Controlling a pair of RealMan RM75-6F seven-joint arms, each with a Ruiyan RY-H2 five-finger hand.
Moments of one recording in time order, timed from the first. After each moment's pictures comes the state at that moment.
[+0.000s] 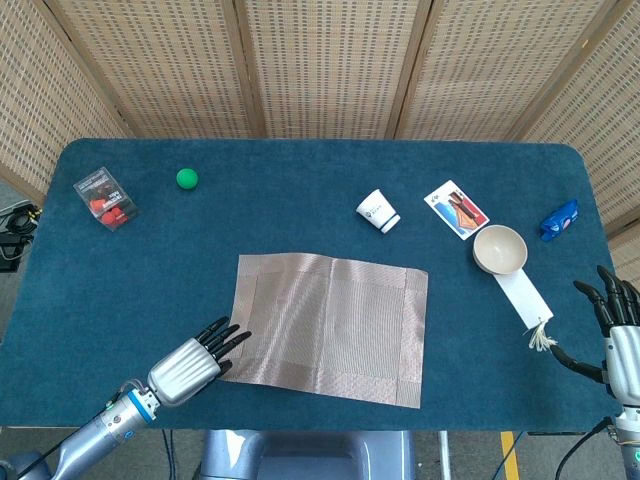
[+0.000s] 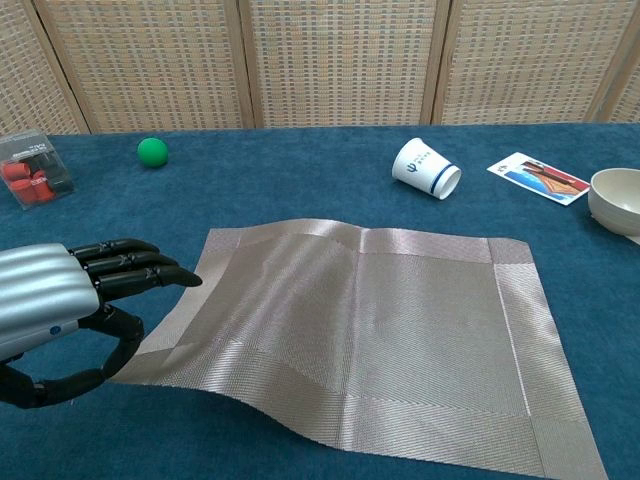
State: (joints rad) left arm -0.55 -1.36 0.25 -1.64 1.75 1.18 0.38; right arm 0.05 -1.10 0.11 -1.58 -1.53 1.60 0.22
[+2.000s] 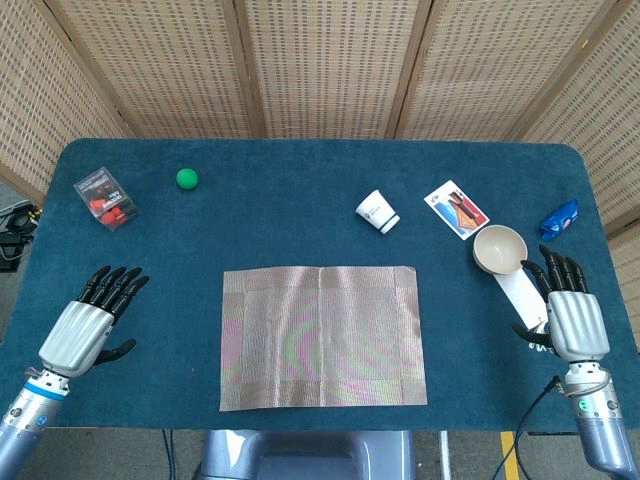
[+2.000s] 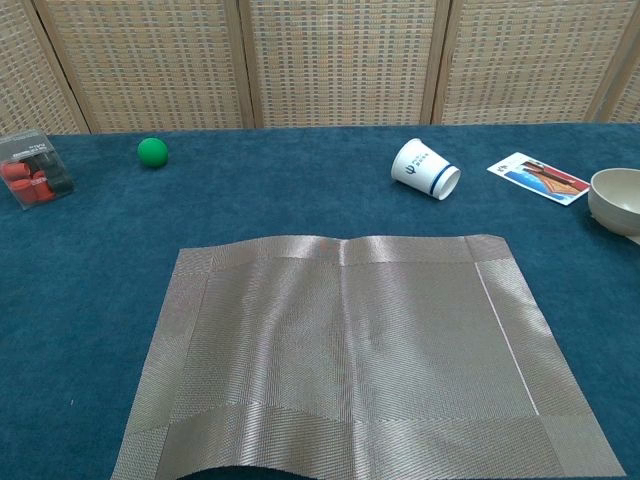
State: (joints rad) left arm -0.33 -1.14 0.09 -1.64 1.64 1.41 0.10; right arm 0.21 -1.16 0.18 -1.65 -1.38 1.35 -0.07
